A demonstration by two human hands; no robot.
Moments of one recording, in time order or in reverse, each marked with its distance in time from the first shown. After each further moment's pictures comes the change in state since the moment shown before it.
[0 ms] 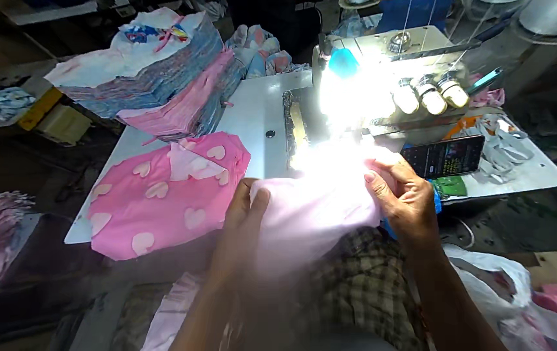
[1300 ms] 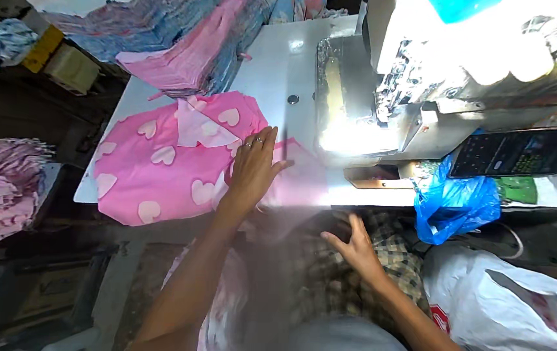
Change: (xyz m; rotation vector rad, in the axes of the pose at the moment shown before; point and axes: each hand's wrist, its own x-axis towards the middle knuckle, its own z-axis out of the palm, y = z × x) left_hand 0.095 -0.071 -0.038 1.106 -0.174 0.190; right_hand -0.115 0.085 0.079 -0.028 -0.406 0.477
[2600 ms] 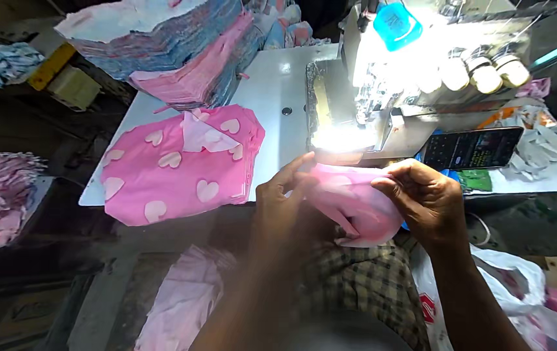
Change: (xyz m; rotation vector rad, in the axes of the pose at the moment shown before) left_hand -0.072 0.096 -0.005 -0.906 0.426 0.090; right_hand 0.011 -0.119 -0.106 -0.045 0.214 -0.598
